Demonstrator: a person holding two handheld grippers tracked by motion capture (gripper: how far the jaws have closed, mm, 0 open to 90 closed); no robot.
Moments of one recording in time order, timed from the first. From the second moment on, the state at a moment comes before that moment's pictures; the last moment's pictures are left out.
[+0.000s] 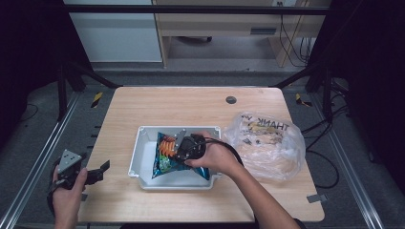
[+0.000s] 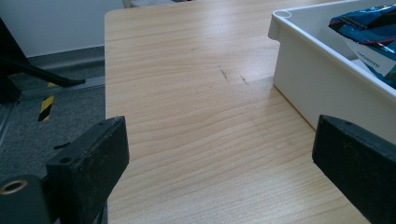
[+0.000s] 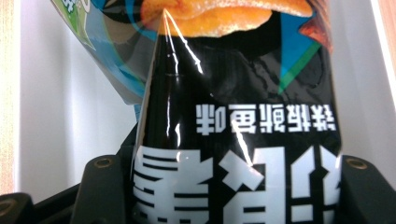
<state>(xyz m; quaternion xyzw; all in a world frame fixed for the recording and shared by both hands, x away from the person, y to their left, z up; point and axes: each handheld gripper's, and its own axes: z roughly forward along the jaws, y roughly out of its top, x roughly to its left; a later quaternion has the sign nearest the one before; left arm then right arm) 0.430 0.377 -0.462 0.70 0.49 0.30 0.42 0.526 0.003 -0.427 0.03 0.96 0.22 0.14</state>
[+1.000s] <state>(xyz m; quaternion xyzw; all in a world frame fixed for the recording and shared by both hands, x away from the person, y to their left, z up) 0.431 0.377 -0.463 0.70 0.49 0.30 0.42 0.523 0.007 -0.429 0.06 0.96 0.22 0.16</state>
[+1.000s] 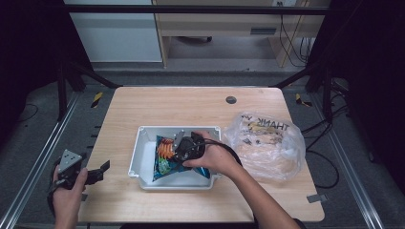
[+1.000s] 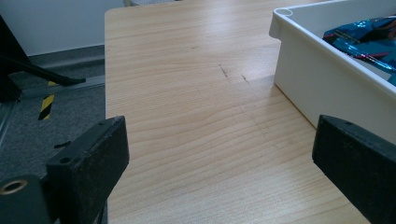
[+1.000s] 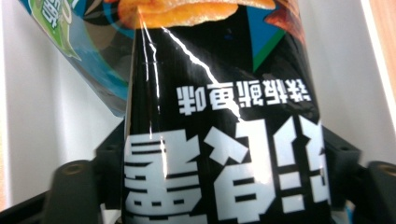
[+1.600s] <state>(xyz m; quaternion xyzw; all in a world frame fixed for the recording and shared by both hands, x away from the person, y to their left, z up) 0.430 0.382 -0.464 0.70 0.50 0.30 0.42 0.514 0.005 -0.409 0.07 0.96 0.24 0.15</state>
